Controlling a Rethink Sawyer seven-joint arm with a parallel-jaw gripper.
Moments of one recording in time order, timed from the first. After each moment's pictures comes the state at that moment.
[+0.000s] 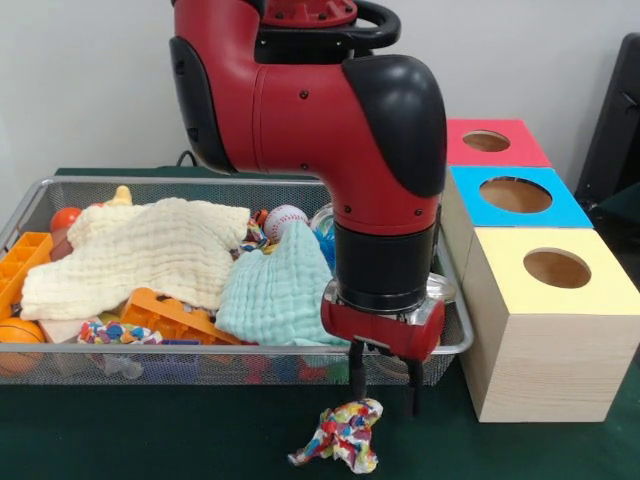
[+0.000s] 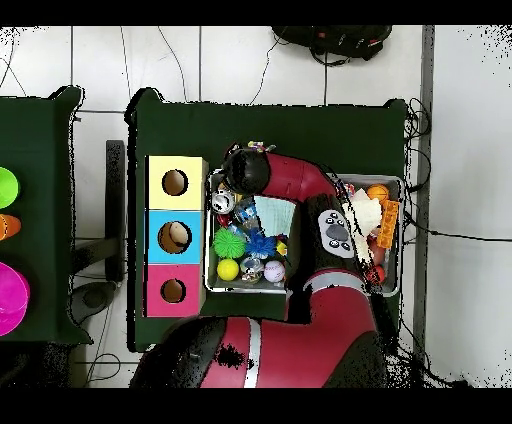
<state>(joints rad) -0.22 -0.30 0.07 1.25 0.01 0.44 2.09</state>
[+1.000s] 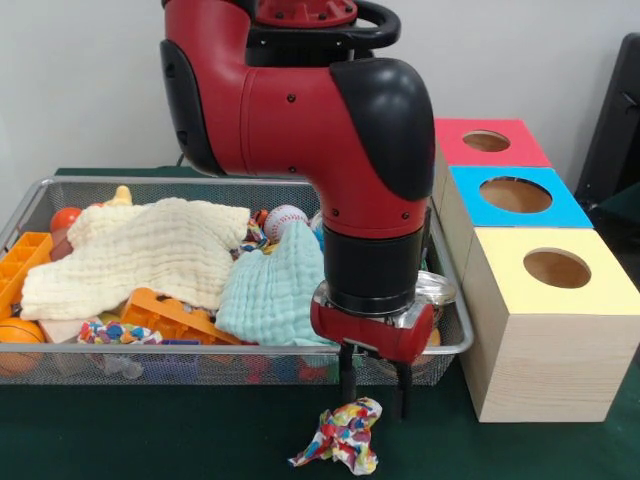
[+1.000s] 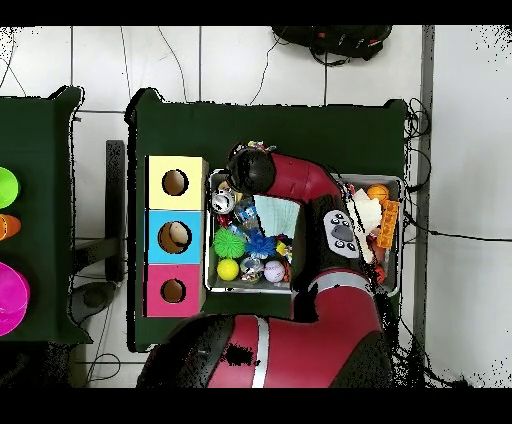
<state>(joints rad) -0.24 -0.29 0.07 1.24 0.01 0.44 2.09</state>
